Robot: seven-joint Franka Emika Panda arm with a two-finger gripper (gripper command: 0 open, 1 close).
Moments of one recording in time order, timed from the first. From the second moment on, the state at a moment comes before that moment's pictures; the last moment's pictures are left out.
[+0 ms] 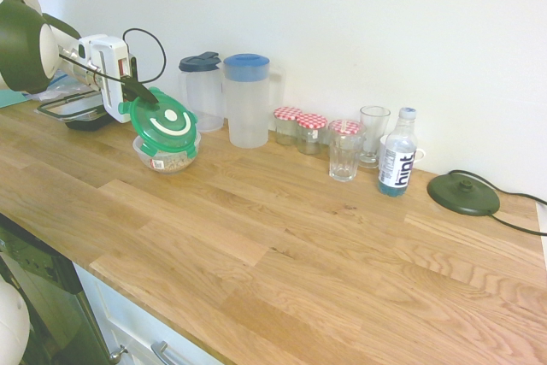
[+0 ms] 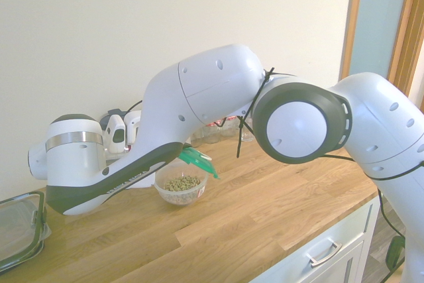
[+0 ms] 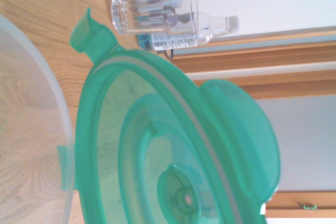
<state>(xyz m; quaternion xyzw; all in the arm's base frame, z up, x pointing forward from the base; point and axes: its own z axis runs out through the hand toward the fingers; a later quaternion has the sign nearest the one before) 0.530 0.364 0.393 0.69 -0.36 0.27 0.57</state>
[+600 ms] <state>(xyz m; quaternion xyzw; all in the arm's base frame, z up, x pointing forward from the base) 0.535 0.376 0.406 0.69 -0.35 0.28 0.57</state>
